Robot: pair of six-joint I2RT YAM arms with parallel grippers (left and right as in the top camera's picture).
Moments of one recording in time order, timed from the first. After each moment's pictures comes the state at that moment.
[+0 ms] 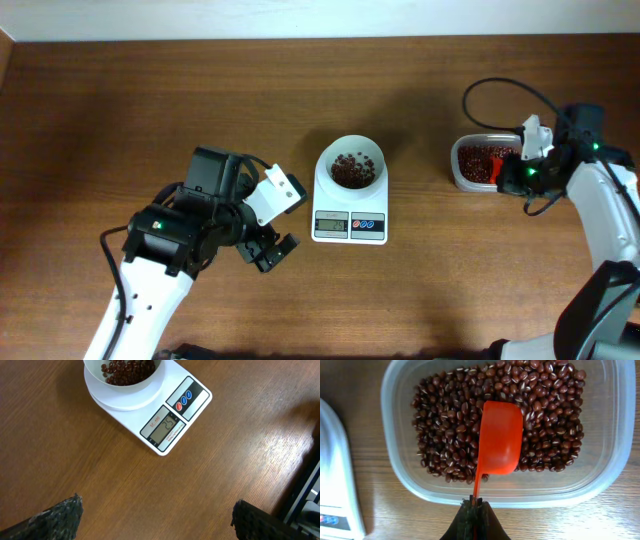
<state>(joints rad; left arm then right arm) -0.31 1.16 1.12 -1.05 0.33 0.56 -0.27 1.64 1.17 -0.82 -0.28 -0.09</state>
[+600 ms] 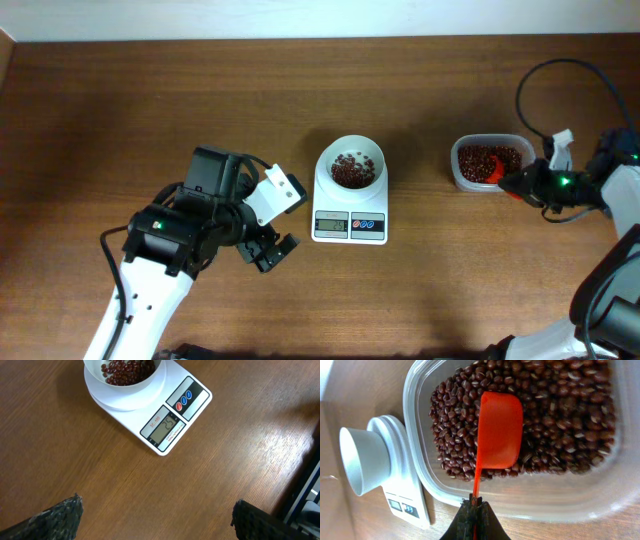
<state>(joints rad) -0.31 1.16 1.12 -1.05 0.33 0.56 -0.51 1.79 1.17 -0.85 -0.73 -0.11</state>
